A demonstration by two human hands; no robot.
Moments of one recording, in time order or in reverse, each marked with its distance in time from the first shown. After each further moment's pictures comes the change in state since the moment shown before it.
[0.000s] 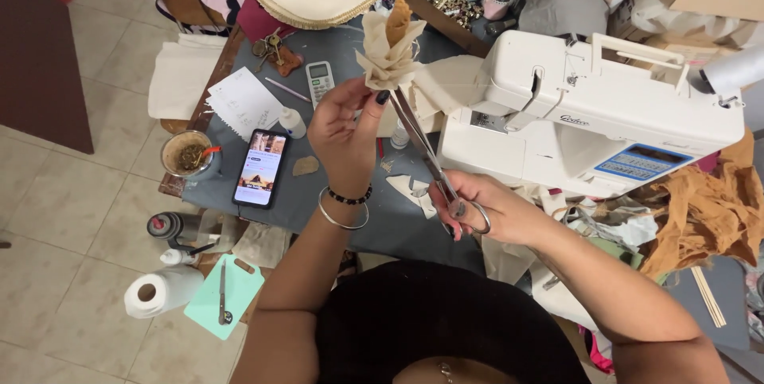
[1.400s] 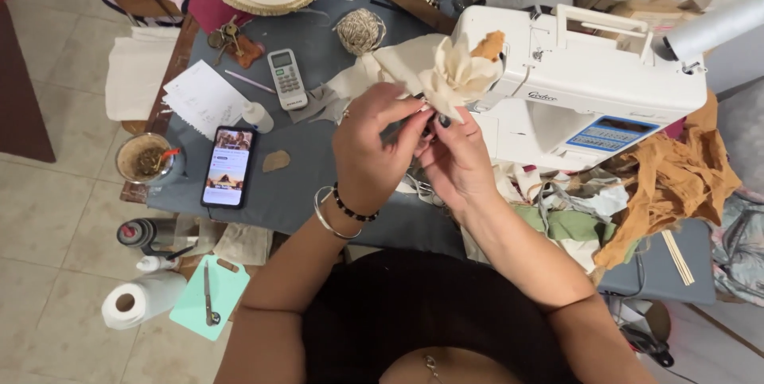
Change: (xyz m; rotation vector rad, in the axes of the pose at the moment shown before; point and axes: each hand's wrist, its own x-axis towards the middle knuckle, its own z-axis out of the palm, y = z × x) left_hand -0.032 0.017 0.040 0.505 -0.290 0.327; right_hand 0.039 0.037 0.018 1.012 0.820 -0.318
